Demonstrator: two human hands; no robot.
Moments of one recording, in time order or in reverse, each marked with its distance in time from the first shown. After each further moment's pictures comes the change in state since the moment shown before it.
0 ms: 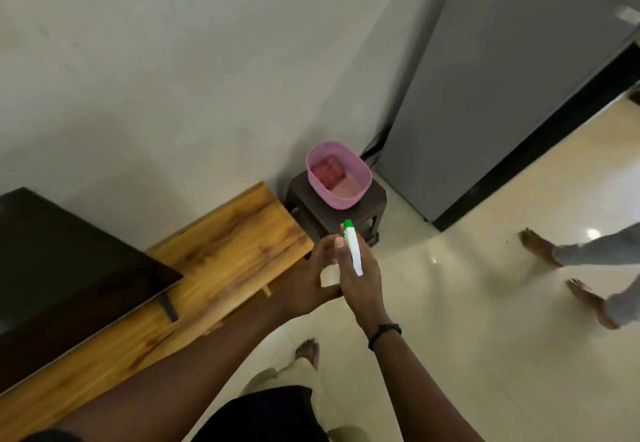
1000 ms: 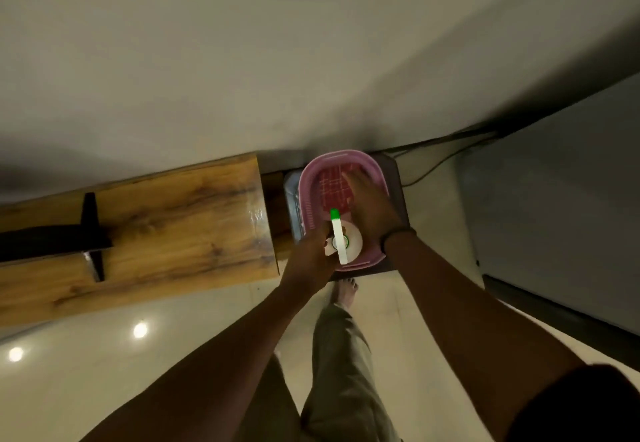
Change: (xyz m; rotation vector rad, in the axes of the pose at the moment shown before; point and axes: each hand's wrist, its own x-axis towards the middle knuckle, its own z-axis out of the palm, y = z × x) left_hand 0.395 -0.110 0.057 -0.196 0.365 -0.827; right_hand 0.559 0.136 0.048 -0.843 -0.990 -0.243
